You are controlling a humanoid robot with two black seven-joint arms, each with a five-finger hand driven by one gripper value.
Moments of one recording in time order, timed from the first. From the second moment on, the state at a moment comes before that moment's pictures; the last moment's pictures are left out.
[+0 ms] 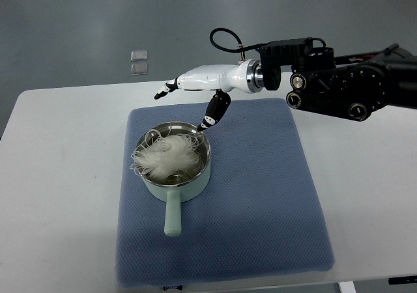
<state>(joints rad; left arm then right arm) -0.06 0.00 -0.06 -0.16 0.01 0.03 0.06 1.47 -0.31 -0.18 1.06 -1.01 0.06 0.32</state>
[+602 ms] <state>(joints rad) -0.06 0.00 -0.06 -0.16 0.01 0.03 0.06 0.96 -0.38 0.39 0.78 -0.31 -0.13 0.15</state>
